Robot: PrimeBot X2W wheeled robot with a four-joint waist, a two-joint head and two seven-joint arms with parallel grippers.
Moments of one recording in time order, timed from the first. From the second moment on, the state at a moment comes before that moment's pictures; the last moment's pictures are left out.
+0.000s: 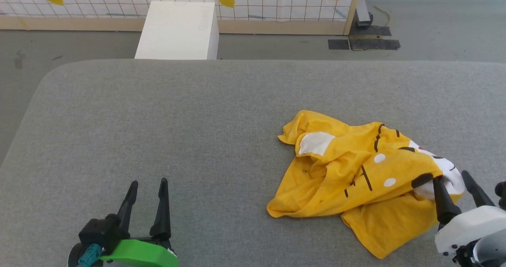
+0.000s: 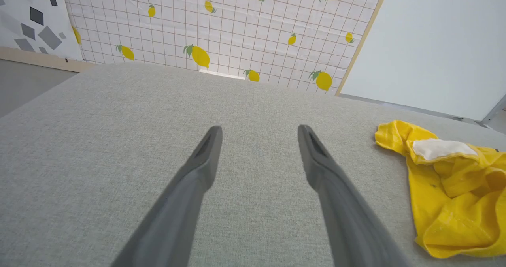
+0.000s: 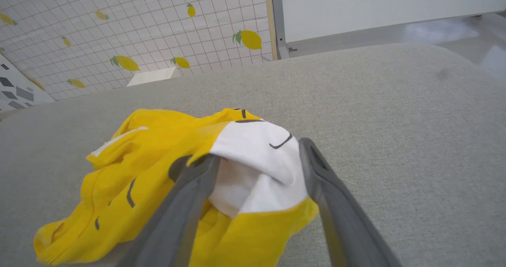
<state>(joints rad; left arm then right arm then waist) 0.06 0.06 -0.01 0.09 -0.26 -0.12 -0.26 0.06 -0.05 -0.24 -0.07 0.24 0.13 0.23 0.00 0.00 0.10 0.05</state>
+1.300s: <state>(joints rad) 0.11 0.10 -0.06 -0.09 -0.27 -0.12 -0.25 0.22 -0.05 -0.11 -0.08 0.23 0.13 -0.23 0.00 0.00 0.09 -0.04</state>
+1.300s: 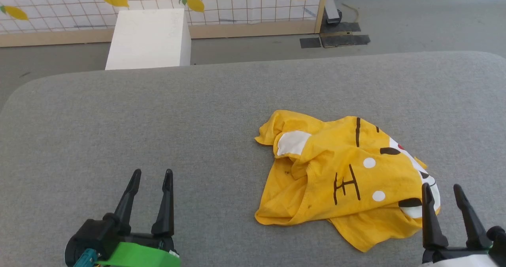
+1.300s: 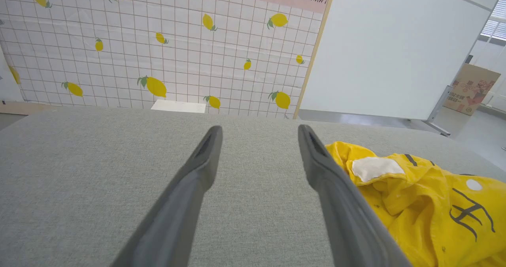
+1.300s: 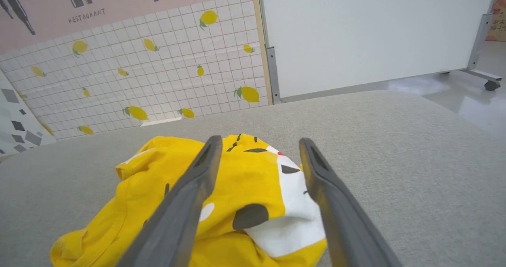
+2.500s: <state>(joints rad) -0.43 0.34 -0.89 0.29 -0.56 -0.13 0.23 0.12 -0.05 -0.08 -0.12 0.24 0.13 -0.24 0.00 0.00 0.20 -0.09</state>
